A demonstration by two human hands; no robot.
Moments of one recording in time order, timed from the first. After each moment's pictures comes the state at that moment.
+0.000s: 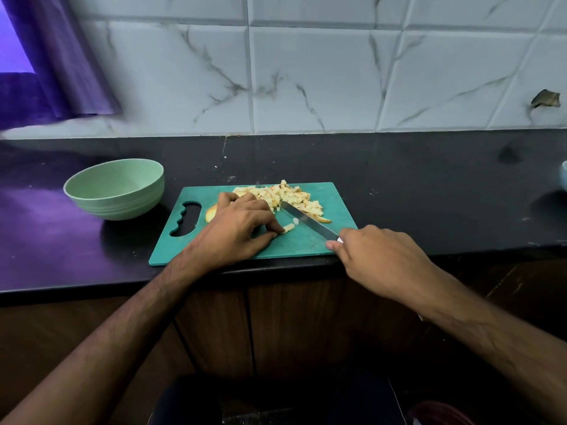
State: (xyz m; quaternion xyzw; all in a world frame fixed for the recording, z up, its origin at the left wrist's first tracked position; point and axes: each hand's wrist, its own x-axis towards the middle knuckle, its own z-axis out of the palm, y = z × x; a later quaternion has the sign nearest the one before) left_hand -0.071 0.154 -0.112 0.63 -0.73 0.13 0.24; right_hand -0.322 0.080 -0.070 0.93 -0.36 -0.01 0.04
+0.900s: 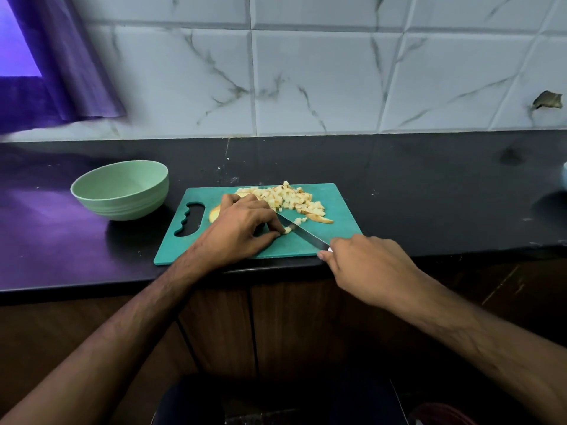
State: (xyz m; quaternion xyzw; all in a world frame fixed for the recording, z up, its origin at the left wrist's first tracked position) left_hand -0.071 0.153 -0.112 0.63 -0.73 0.13 0.25; right_hand -0.313 0.091 -0.081 0.94 -0.34 -0.01 0.04
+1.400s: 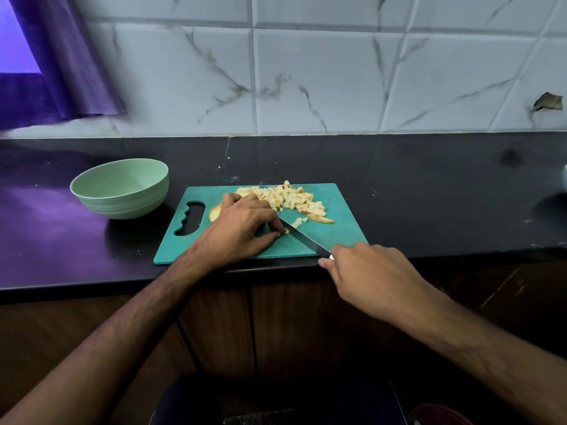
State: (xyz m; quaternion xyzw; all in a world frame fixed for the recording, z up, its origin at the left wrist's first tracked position) left_hand -0.072 0.154 -0.111 0.63 -0.73 0.12 0.24; right_hand -0.320 0.104 -0.078 0.94 -0.34 0.00 0.04
